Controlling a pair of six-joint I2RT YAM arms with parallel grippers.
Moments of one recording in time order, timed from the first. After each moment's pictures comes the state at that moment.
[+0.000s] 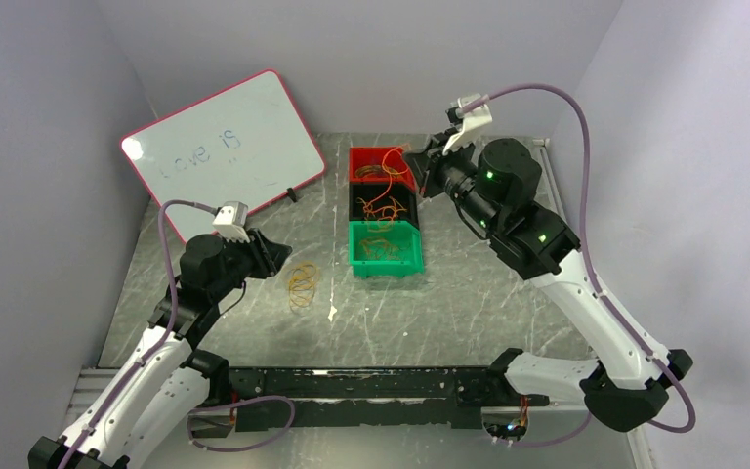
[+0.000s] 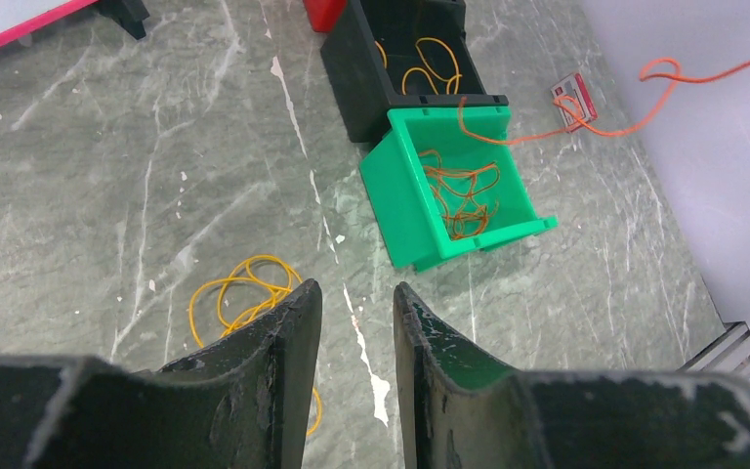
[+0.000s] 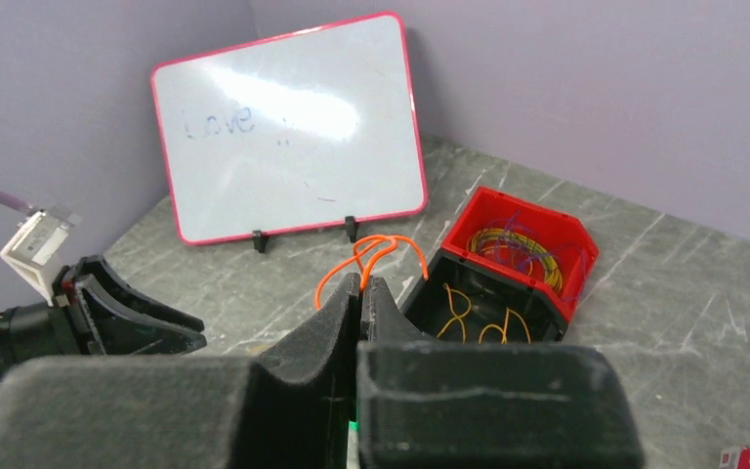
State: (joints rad) left arm -0.35 0.65 0.48 -0.12 0.16 -0.49; right arm 0.72 1.14 1.45 -0.38 0.12 0.14
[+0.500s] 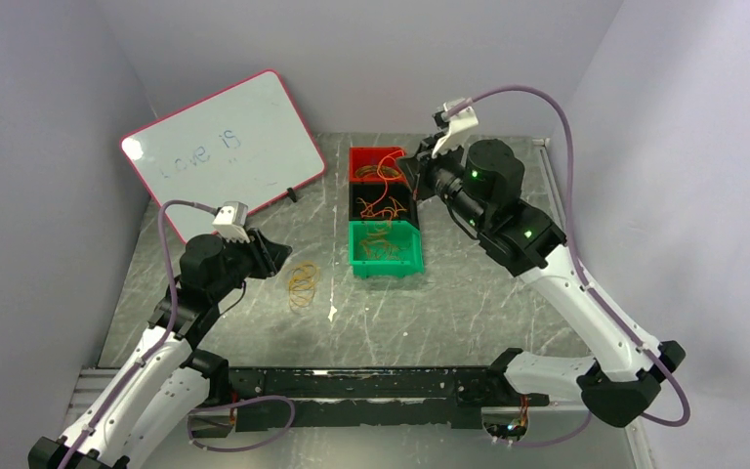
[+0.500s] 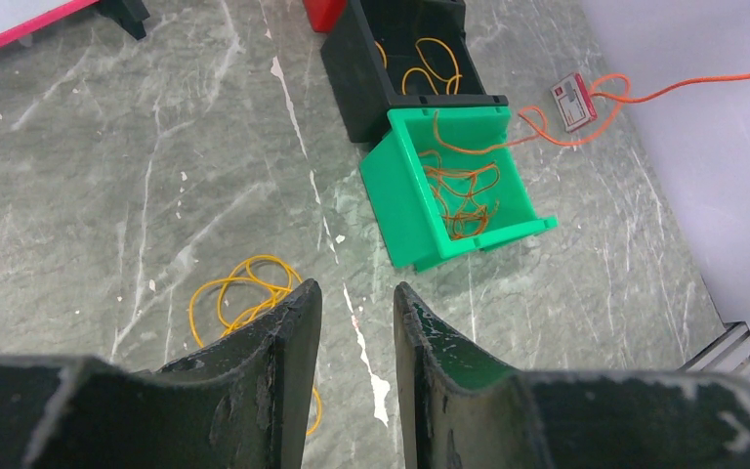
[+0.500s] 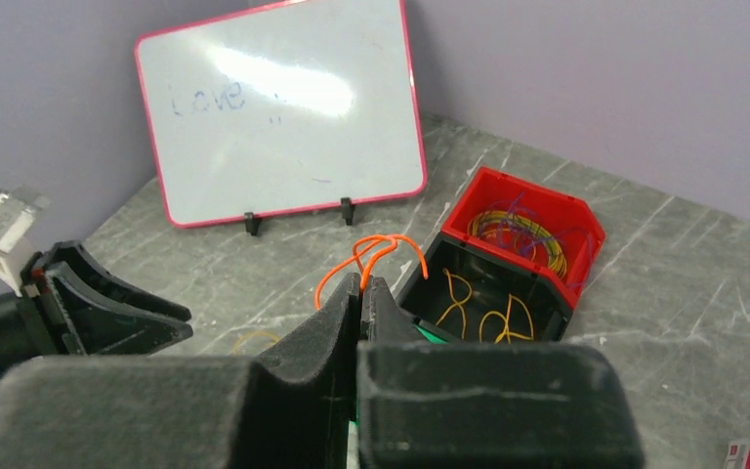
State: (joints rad) left arm -0.35 0.65 0.48 -0.13 0.16 -0.49; right arm 0.72 1.16 1.42 -0.36 0.12 0.14
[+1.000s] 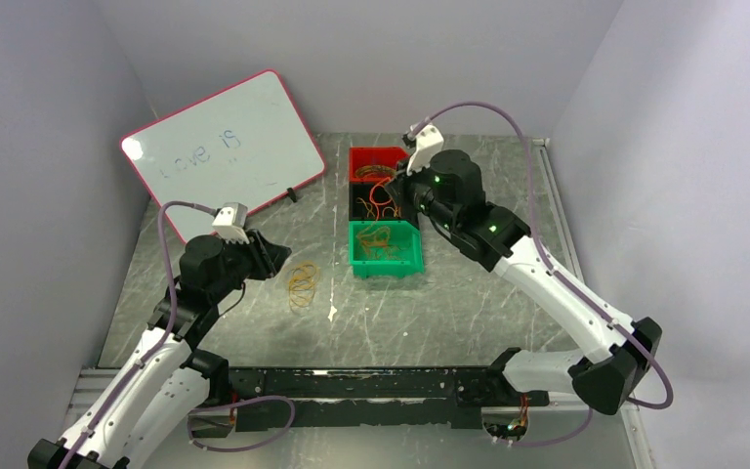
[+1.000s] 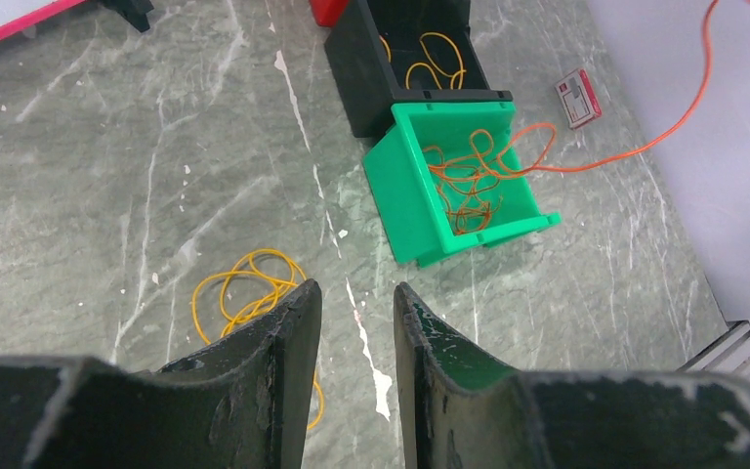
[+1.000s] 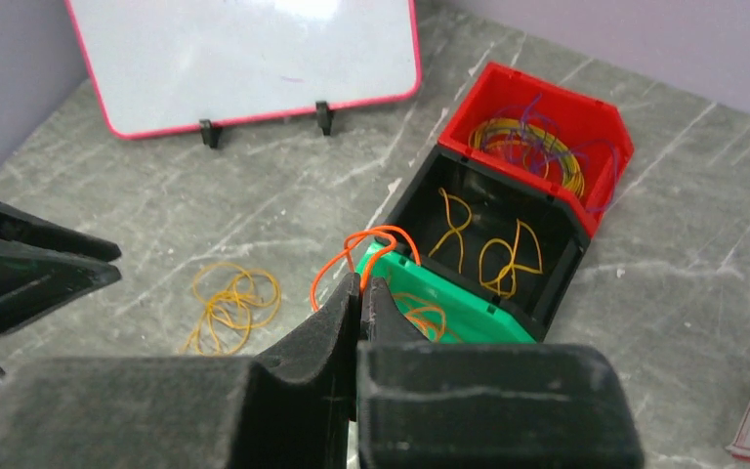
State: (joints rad) left arm -0.35 0.64 0.48 -0.14 0.16 -0.49; right arm 0.72 1.23 1.29 -0.34 0.10 0.13
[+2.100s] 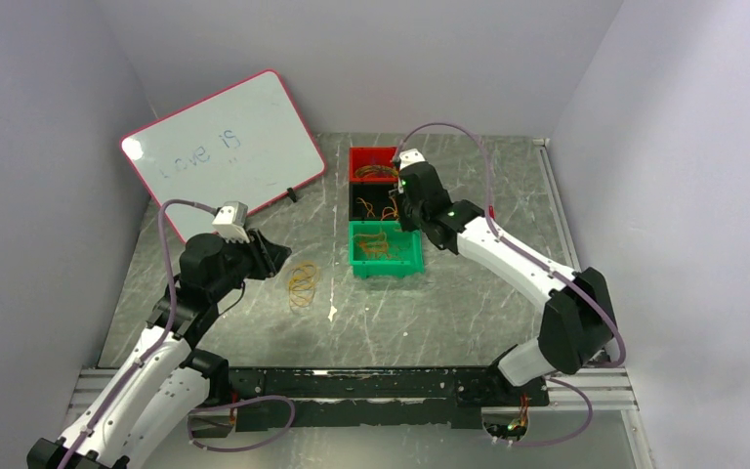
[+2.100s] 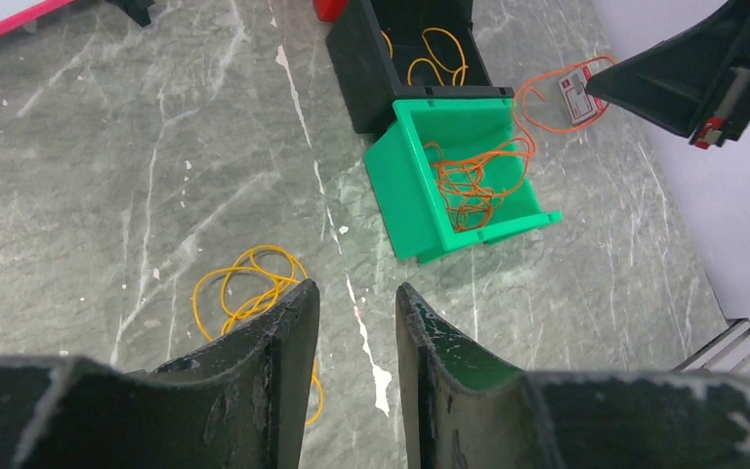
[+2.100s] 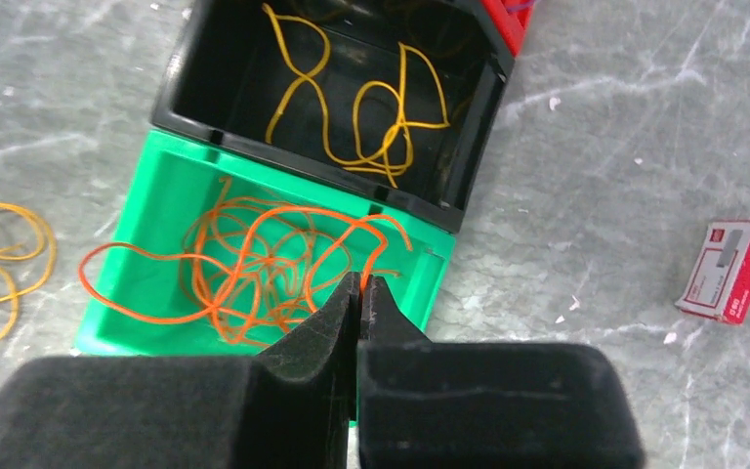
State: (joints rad) left arm -0.35 0.65 0.50 -0.17 0.16 -0.49; right arm 0.63 1.47 1.17 -0.38 0.24 0.13
